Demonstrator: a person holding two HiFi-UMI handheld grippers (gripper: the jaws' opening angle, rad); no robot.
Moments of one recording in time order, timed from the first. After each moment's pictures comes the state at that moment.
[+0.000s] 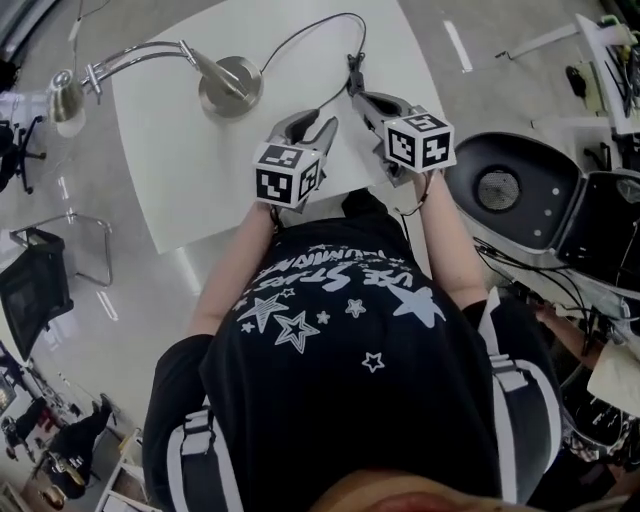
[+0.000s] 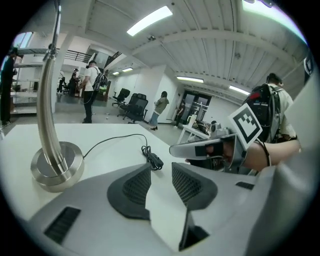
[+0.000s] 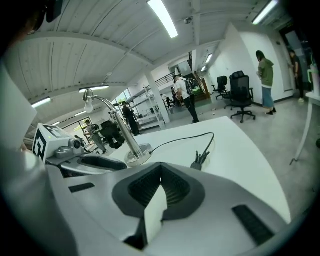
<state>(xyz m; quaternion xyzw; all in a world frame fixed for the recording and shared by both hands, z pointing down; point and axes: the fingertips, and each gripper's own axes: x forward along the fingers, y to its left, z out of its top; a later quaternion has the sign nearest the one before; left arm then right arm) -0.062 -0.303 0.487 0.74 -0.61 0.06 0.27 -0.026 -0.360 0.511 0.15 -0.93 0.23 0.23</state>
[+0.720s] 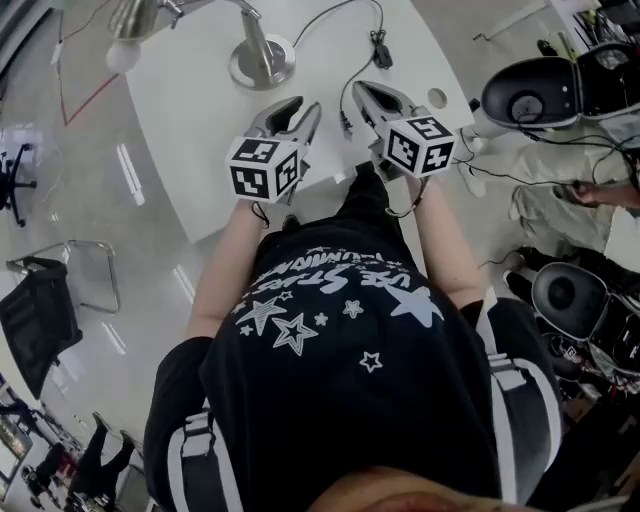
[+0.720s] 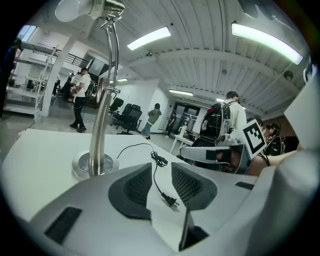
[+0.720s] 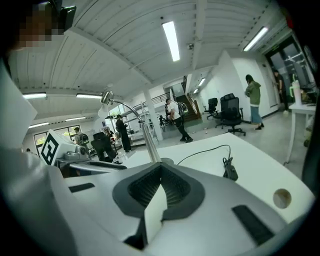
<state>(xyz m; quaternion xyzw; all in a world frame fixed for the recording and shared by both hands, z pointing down) -0.159 -0.199 0.450 0.78 -0.58 0.01 0.23 -0.088 -0.251 0.458 0.25 -0.94 0.19 0.13</state>
